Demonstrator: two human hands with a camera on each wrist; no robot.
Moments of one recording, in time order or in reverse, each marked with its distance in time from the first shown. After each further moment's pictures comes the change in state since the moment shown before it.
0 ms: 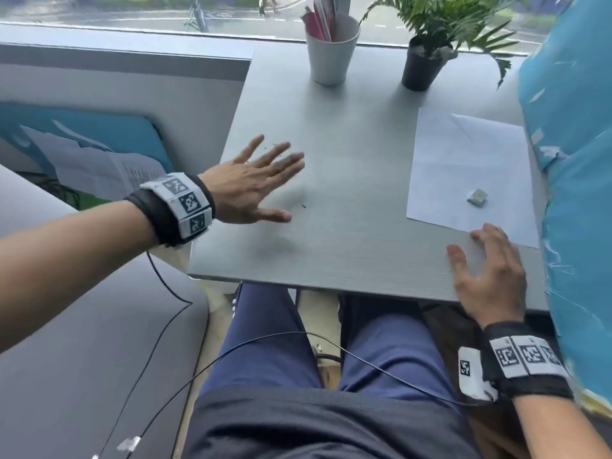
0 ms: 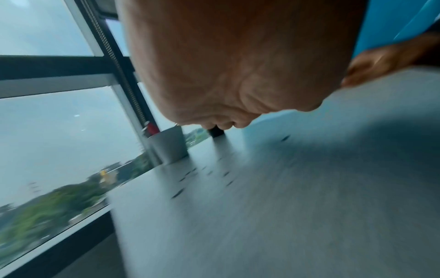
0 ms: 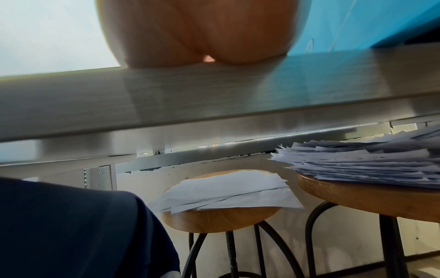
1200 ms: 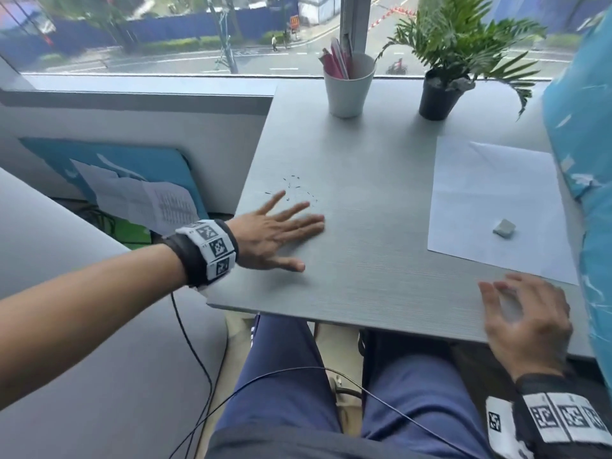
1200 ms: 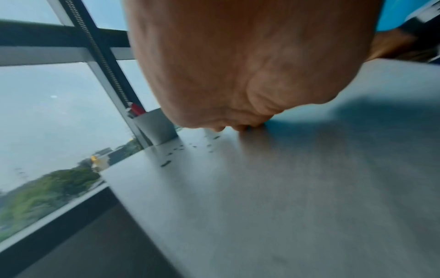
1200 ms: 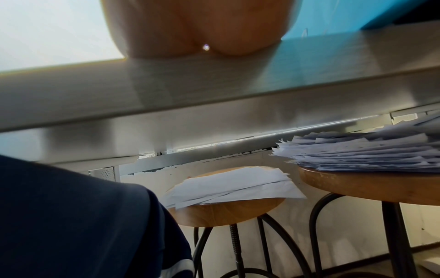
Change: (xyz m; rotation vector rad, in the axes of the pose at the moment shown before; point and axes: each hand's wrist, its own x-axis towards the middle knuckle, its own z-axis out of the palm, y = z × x) left_hand 0.000 0.008 0.024 0.043 -0.110 0.099; right_hand -0.010 0.006 0.006 0.035 0.245 -0.148
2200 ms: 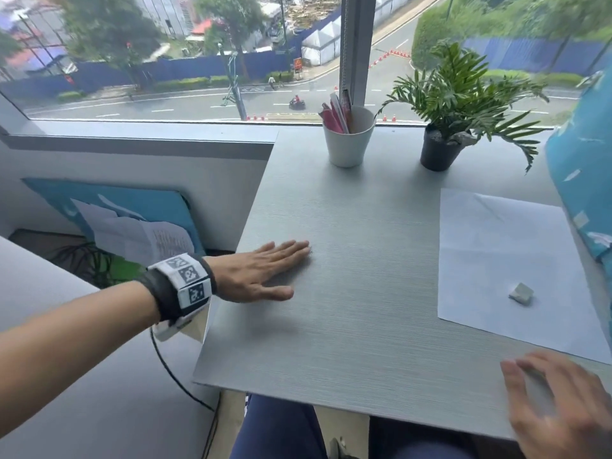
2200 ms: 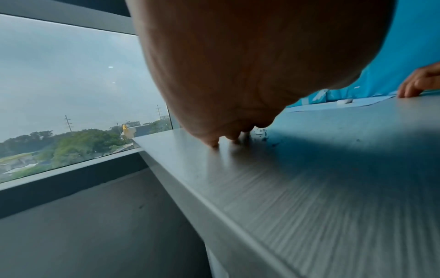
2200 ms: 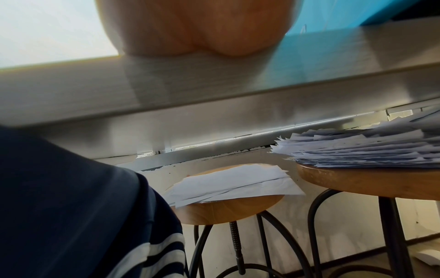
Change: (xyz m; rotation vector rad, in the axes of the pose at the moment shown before) left_hand 0.017 -0.060 0.005 -0.522 -0.044 0.026; right_hand 0.010 -0.017 0.002 -0.028 0.104 0.022
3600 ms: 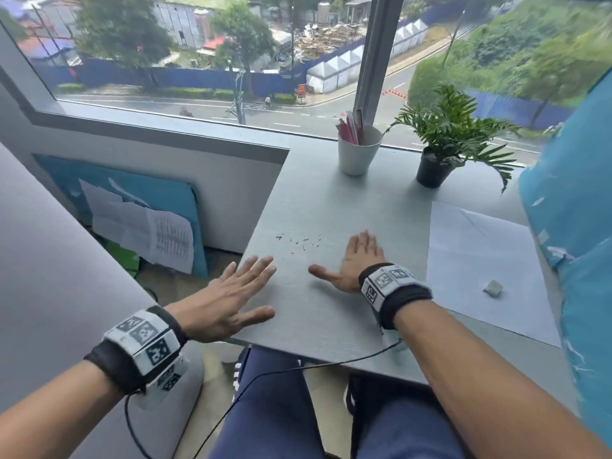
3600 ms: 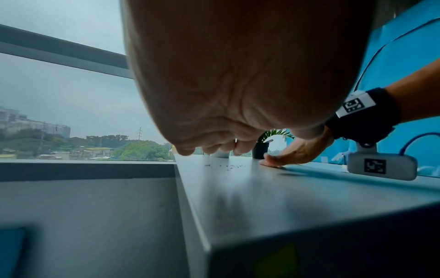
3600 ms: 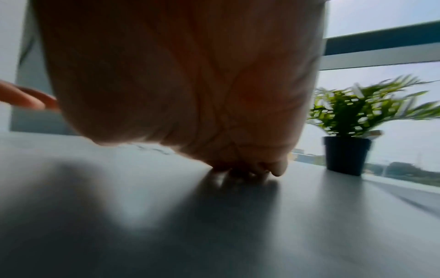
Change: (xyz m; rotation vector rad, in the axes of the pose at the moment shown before) left_hand -0.101 0.070 0.073 -0.164 0.240 -0.273; right_hand 0.091 -0.199 0.114 -0.309 -1.216 -0.155
